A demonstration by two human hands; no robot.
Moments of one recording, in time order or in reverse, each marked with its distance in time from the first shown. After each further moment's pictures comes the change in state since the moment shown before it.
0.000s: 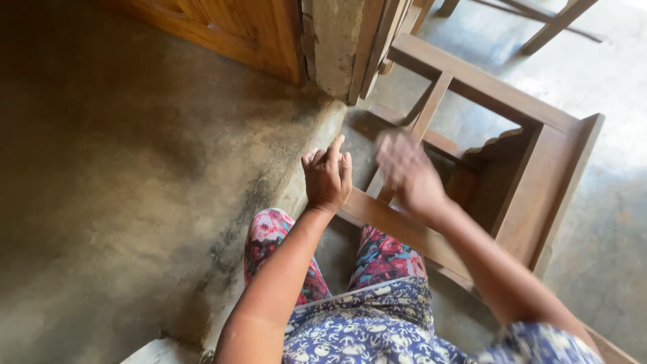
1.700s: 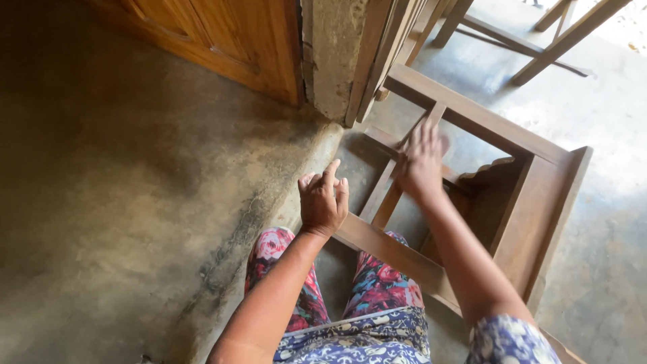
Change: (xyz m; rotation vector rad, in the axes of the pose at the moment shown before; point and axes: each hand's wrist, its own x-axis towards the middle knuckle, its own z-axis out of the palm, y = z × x) left_hand 0.007 0.000 -0.001 -0.008 -0.048 -0.042; right_hand 0.021 0.078 0.072 -0.060 -0.122 0.491
